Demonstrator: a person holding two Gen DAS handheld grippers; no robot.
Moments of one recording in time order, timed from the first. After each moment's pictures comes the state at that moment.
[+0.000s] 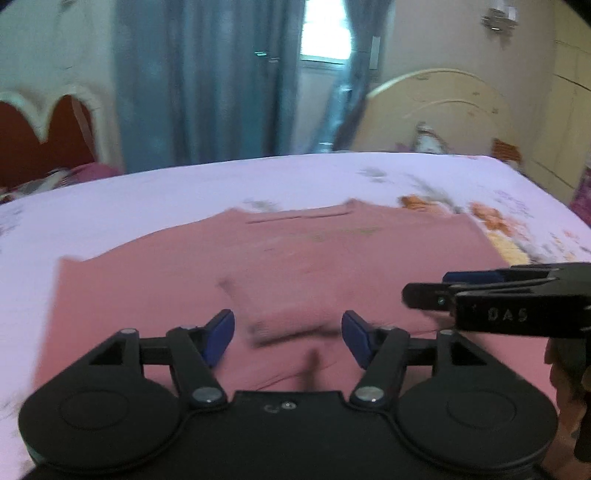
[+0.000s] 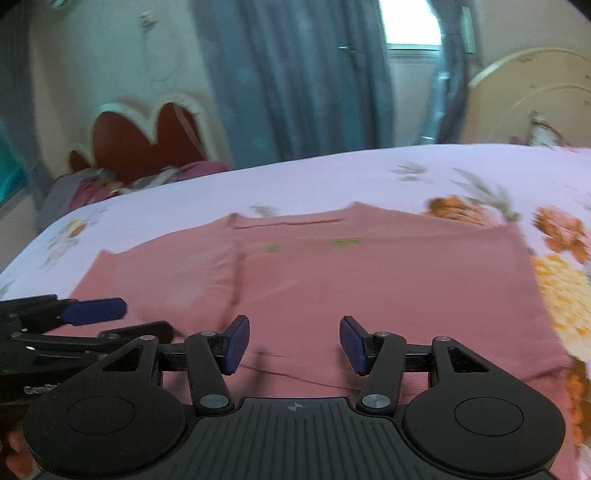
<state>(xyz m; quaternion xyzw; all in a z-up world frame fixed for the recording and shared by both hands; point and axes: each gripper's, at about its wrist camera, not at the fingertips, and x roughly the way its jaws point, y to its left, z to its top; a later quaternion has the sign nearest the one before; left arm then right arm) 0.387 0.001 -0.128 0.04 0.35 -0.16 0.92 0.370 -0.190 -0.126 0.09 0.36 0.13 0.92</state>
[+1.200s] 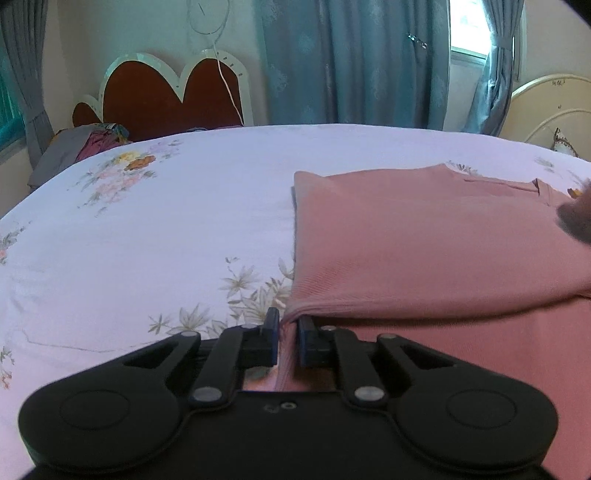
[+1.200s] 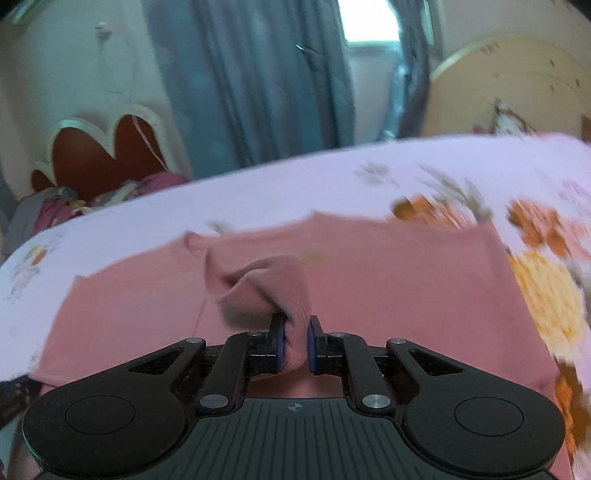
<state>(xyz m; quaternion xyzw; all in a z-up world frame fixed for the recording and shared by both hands) 0.389 0.104 -0.173 0.05 0.36 0.05 0.93 0.390 -0.227 -0.147 0.12 0.38 0.02 0.92</state>
